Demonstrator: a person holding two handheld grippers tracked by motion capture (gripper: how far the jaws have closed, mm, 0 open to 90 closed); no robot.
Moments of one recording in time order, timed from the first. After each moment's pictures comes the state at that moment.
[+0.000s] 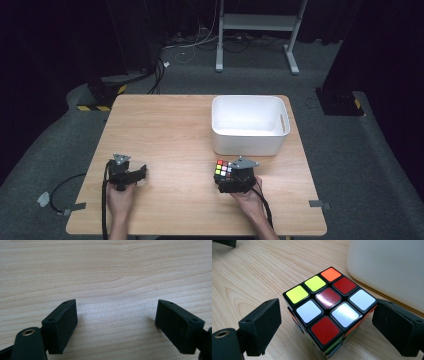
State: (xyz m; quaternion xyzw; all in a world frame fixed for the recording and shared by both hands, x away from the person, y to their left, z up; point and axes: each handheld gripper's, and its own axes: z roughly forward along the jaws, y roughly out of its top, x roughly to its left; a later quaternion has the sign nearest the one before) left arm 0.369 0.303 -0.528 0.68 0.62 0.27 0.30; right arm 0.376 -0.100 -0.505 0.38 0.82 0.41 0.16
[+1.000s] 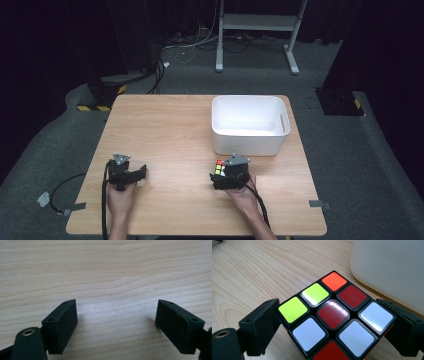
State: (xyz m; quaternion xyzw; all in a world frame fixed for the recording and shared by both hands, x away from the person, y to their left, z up) left arm 0.369 0.303 -0.528 0.68 0.62 0.27 0.30; right arm 0.389 -0.081 -0.511 0.38 0.83 0.38 0.16
